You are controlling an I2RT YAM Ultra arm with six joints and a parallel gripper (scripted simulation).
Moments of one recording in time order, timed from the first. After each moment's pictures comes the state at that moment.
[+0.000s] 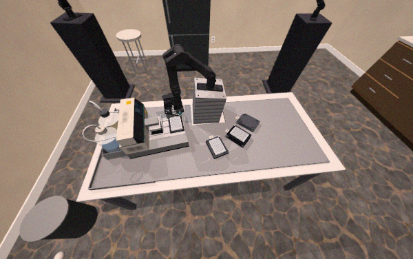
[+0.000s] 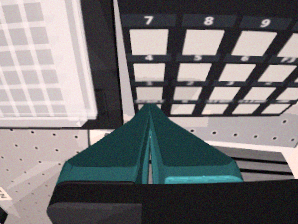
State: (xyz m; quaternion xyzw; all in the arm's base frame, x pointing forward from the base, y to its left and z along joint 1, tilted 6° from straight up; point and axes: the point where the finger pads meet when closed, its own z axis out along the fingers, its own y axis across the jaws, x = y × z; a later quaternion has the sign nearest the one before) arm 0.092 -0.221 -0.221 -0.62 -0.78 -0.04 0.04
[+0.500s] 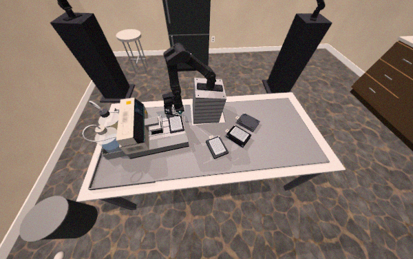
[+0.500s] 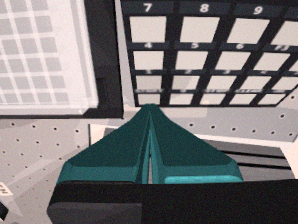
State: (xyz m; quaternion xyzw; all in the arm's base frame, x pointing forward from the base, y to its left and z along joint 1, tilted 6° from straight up) arm 0.091 -0.219 -0.214 -0.62 -0.78 -0.04 0.04
